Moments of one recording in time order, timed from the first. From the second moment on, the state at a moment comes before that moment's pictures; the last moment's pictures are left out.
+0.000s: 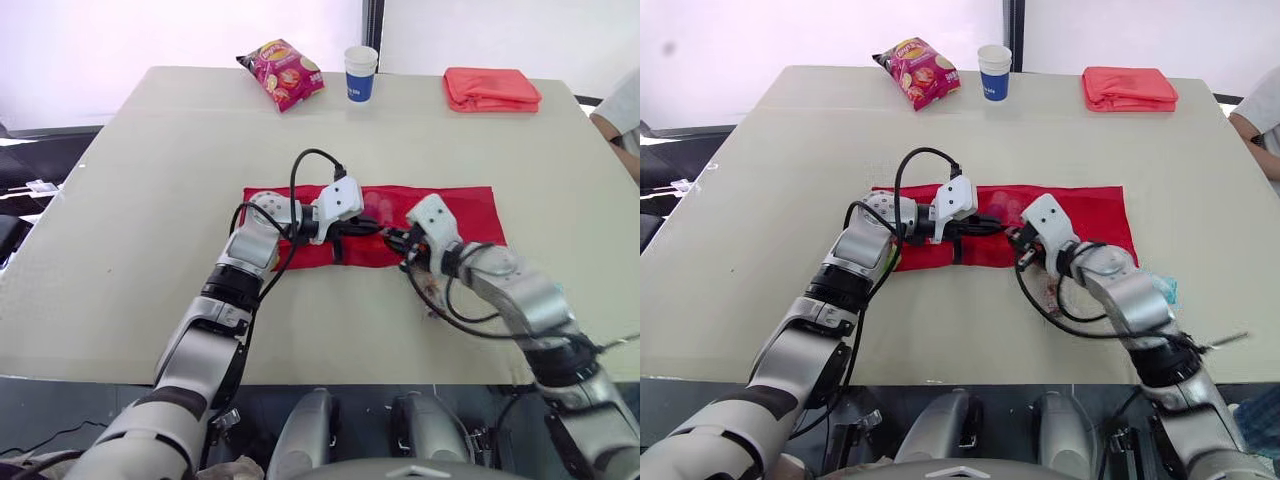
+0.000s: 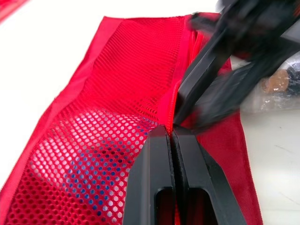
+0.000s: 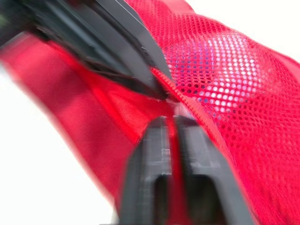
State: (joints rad) left arm -0.84 0.37 -0.23 0.48 -0.02 0.07 -1.17; right arm -0.42 -0.46 0.18 -0.39 0.35 0.78 0.55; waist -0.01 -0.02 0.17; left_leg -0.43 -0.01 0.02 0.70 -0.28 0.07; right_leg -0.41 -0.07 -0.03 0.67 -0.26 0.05
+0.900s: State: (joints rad) left arm -0.85 0.38 -0.23 0.58 -0.02 0.01 -1.17; right arm 0.60 -0.88 -1.23 -0.88 0.85 1.00 1.01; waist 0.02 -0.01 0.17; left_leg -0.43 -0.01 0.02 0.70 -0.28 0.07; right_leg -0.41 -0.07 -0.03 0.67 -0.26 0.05
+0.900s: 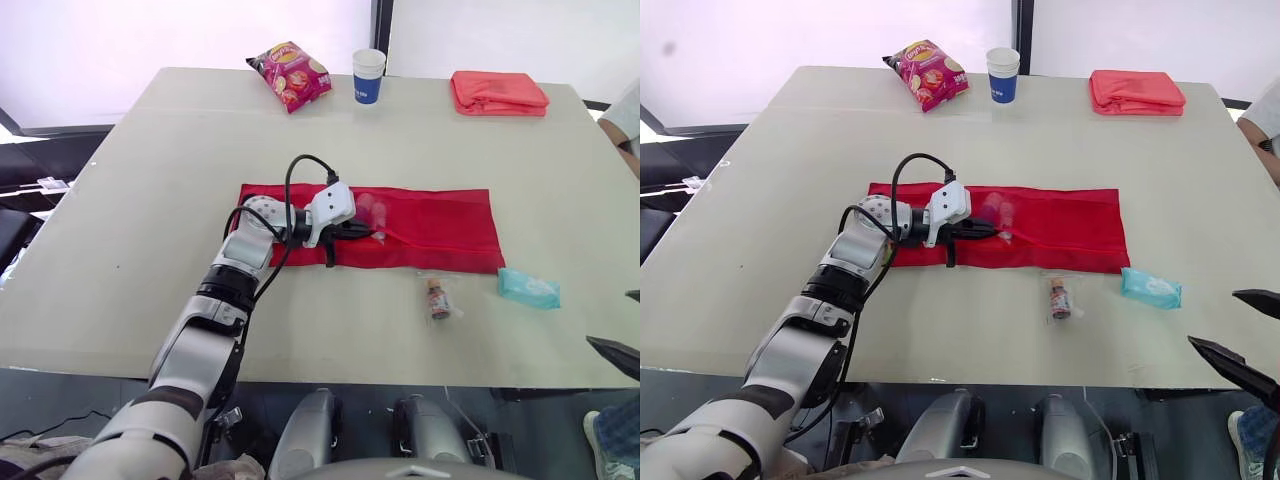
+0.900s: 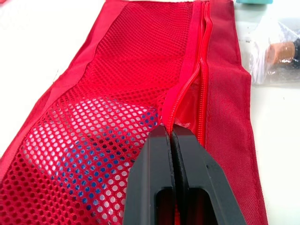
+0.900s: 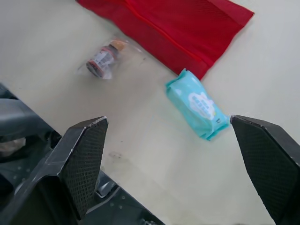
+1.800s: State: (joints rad) left arm -0.87 0.32 -0.24 0.56 -0.02 0.05 -1.13; right arm 0.01 -0.38 -0.02 -0.83 0.71 1.26 -0.07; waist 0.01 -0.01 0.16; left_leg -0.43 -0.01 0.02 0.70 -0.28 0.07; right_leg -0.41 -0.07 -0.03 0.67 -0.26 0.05
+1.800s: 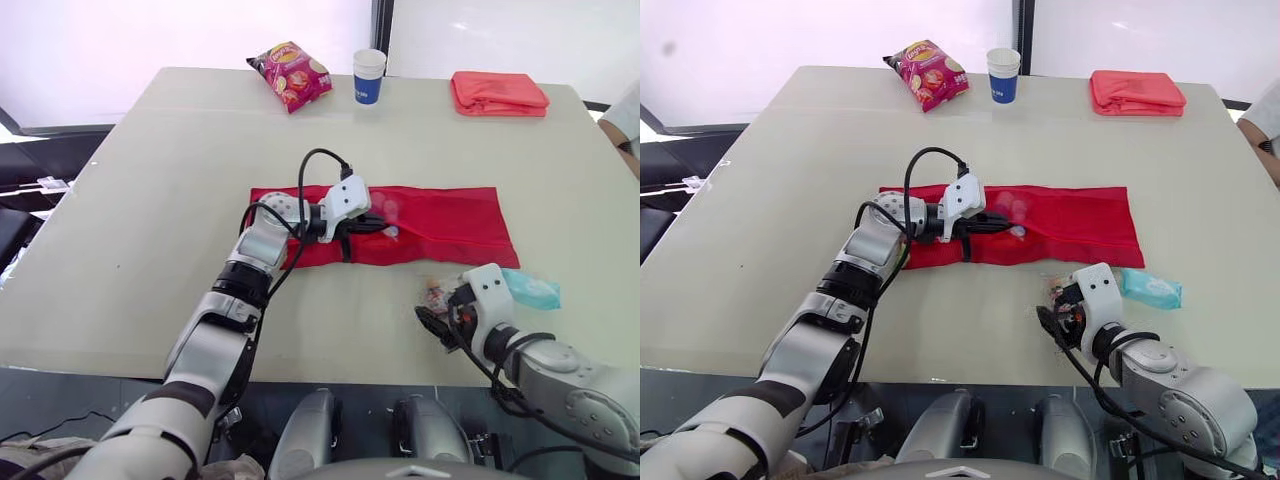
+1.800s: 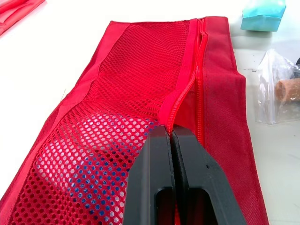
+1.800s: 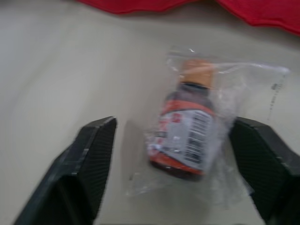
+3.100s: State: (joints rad) left arm -0.84 0.34 -0.24 0.44 -0.04 0.15 -1.14; right arm -0.36 0.04 0.01 -0.45 0.40 1.13 -0.17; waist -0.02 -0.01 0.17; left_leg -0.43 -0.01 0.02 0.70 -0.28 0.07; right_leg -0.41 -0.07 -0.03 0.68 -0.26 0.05
